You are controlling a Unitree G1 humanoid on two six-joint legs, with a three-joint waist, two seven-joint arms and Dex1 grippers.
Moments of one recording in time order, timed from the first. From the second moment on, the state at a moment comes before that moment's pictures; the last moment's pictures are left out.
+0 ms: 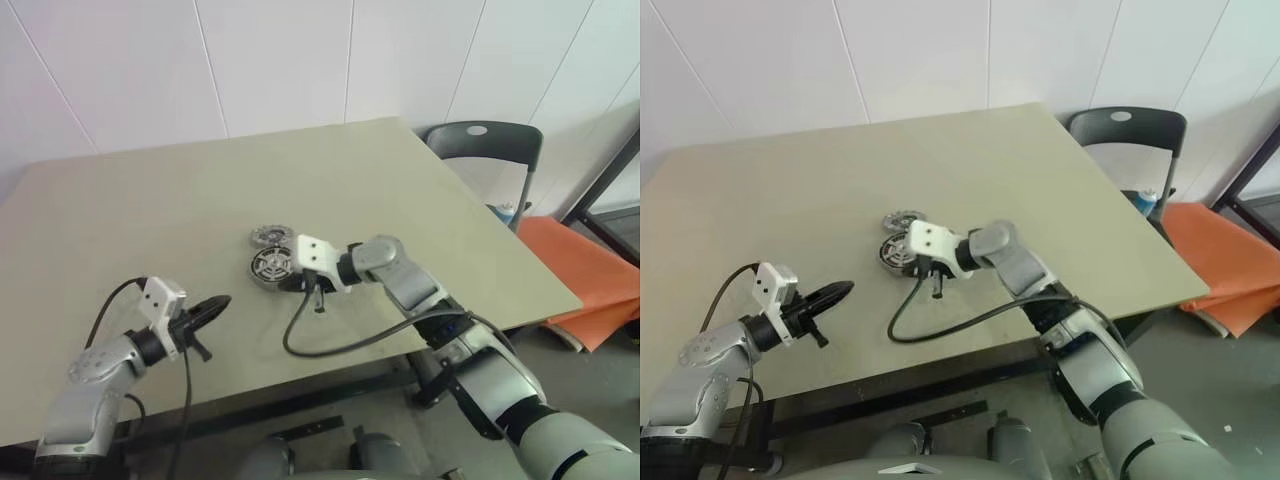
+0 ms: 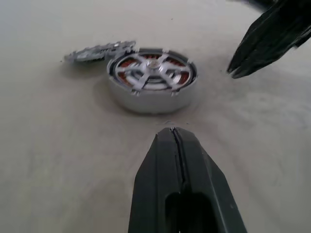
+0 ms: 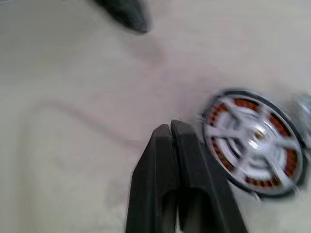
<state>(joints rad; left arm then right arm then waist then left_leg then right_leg) 0.12 0.56 0.19 -0.09 -0.44 0.21 -0.82 -0.84 -0.24 0.53 0.42 -0.09 0.17 1.12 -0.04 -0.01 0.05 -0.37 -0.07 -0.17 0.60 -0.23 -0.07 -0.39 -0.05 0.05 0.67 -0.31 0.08</state>
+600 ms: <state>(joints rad) 0.08 0.47 0.19 -0.06 -0.43 0.16 -0.79 -1.19 -0.12 0.71 1.01 -0.48 -0.27 0.92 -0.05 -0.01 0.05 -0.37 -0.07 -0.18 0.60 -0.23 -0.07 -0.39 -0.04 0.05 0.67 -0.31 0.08</state>
